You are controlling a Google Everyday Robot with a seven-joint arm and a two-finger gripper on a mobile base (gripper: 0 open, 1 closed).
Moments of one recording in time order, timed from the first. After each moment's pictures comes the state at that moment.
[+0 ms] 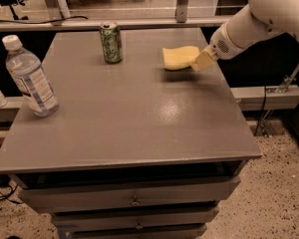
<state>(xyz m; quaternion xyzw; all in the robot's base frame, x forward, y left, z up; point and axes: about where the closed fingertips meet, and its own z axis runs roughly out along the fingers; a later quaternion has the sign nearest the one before) 0.686 -0.175 0.871 -0.39 0.86 0.07 0.32</state>
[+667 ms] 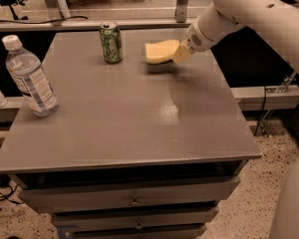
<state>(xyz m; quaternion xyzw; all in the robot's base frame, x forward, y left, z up) 0.726 -0.121 0.871 -0.40 0.86 0.04 0.32</state>
